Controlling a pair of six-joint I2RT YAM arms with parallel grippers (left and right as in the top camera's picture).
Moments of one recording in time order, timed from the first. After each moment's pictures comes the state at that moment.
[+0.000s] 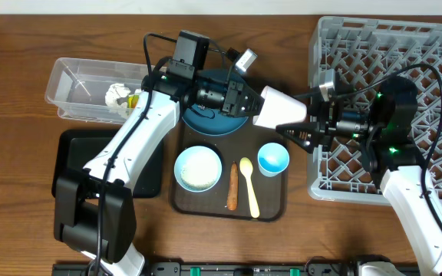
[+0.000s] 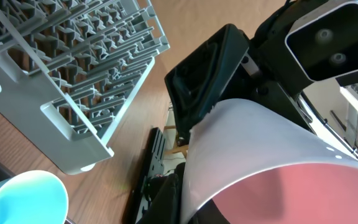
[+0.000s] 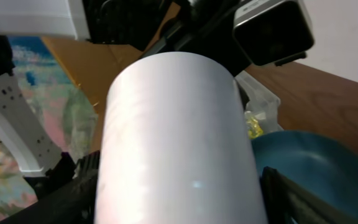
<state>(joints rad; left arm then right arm) -0.36 1.78 1.43 -0.52 1.36 -0.33 0.07 1.29 0.84 0.14 -1.29 0.08</state>
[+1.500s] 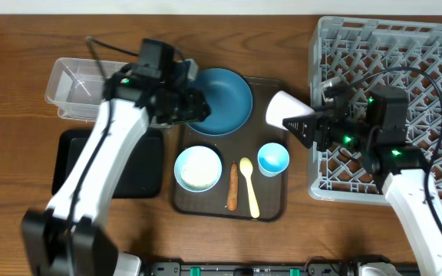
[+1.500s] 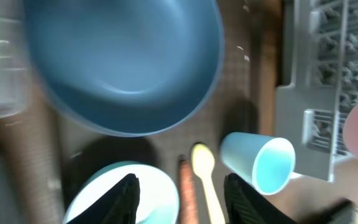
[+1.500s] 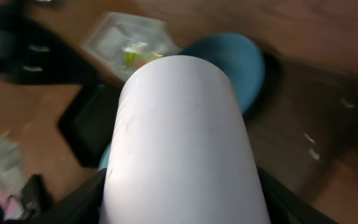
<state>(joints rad) -0.23 1.59 1.41 -0.98 0.38 -0.27 0.07 1.25 0.86 -0.33 -0.79 0.11</state>
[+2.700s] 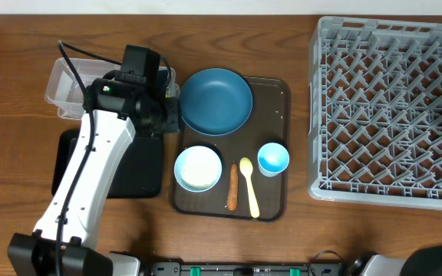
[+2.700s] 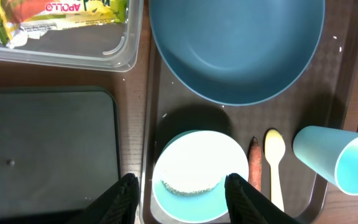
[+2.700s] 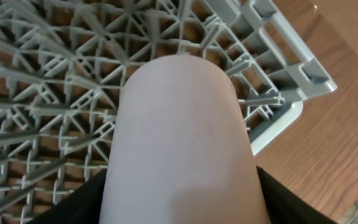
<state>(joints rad) -0.20 1.53 1.41 -1.13 0.15 -0.25 -0.62 1.51 1.47 -1.08 0.15 0.13</state>
